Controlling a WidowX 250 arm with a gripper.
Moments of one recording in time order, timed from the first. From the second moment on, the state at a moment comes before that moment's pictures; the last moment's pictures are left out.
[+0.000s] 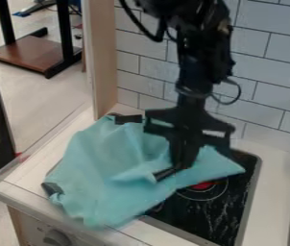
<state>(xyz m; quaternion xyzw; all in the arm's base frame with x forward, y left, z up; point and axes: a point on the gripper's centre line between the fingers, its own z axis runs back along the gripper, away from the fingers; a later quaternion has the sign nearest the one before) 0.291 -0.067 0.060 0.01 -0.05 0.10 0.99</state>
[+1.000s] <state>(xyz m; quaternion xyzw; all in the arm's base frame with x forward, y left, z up) 0.316 0.009 0.015 0.10 -0.03 0.19 0.98</state>
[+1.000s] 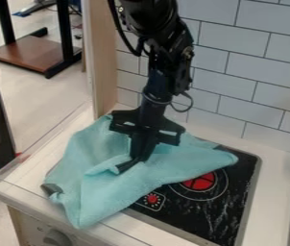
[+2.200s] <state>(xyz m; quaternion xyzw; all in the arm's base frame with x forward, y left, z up) 0.300 0.014 0.043 0.09 -0.02 0.21 0.97</state>
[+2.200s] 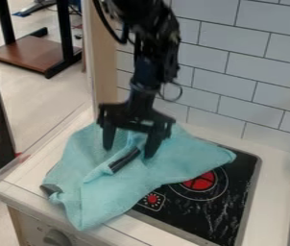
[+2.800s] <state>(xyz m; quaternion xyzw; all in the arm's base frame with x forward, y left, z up) 0.275 0.006 0.097 0.05 -0.07 0.19 0.98</state>
